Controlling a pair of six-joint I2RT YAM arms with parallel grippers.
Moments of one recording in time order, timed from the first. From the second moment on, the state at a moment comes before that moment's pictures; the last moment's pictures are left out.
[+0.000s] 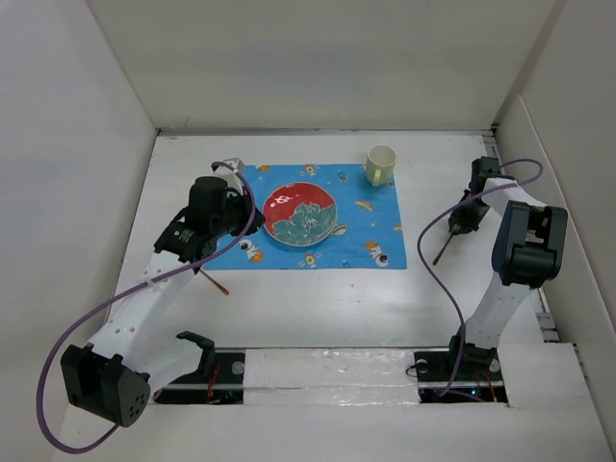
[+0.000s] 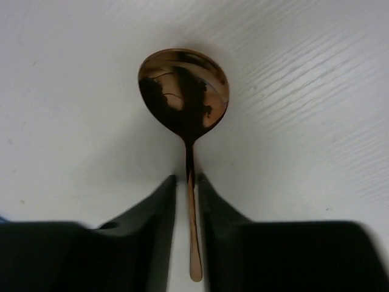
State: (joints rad) left arm -0.37 1.05 0.96 -0.48 0.13 -0.43; right arm -0.21 1.92 1.32 -0.67 0.08 0.47
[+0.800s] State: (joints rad) left arm -0.37 1.03 0.96 -0.52 0.00 -0.57; right arm 0.20 1.58 1.44 -0.76 0.10 0.47
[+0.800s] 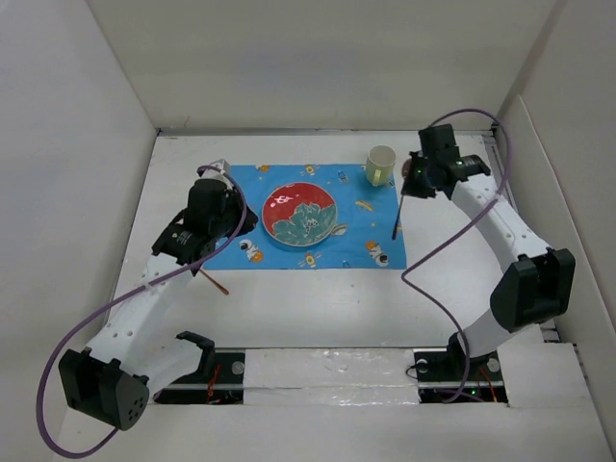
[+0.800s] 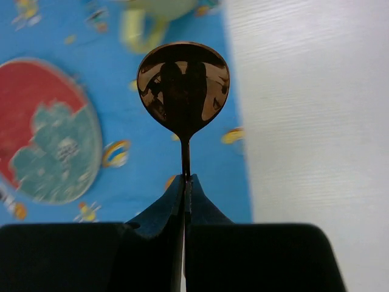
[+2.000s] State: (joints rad) left arm 0.00 1.09 0.76 -0.87 -0.13 -0.94; right arm 0.42 2.20 1.78 -0.71 -0.01 0.50
